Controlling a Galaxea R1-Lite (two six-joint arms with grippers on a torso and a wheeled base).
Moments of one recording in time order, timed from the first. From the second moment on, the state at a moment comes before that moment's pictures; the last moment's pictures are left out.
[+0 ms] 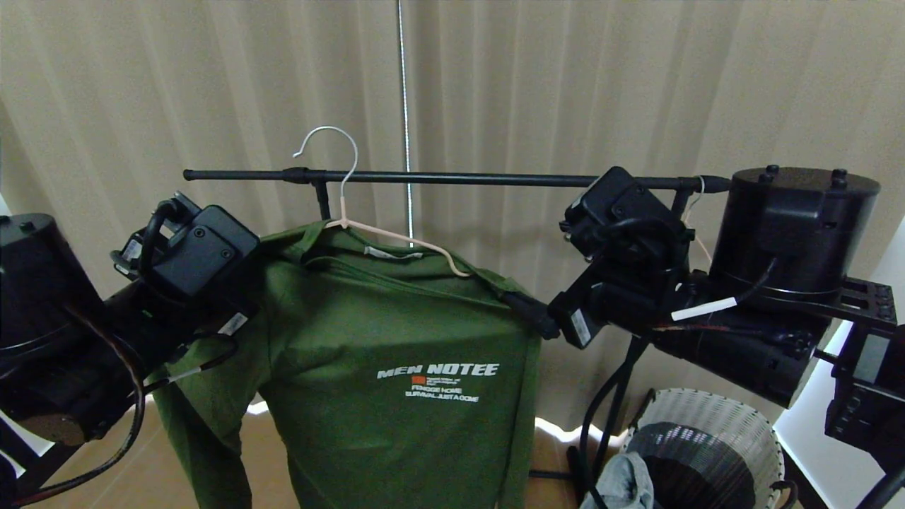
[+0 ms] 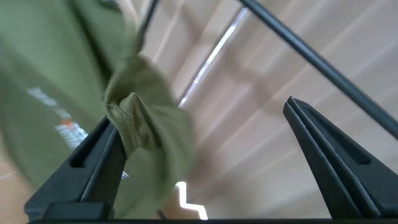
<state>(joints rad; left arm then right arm) -0.33 1.47 -0.52 -0.93 0.26 0.86 0.75 1.64 -0.88 -0.59 -0.17 -0.37</state>
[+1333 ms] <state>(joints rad) -0.38 1.54 -0.54 -1.07 0.30 0.79 0.82 1.67 -0.94 -0.59 -0.18 -0.41</state>
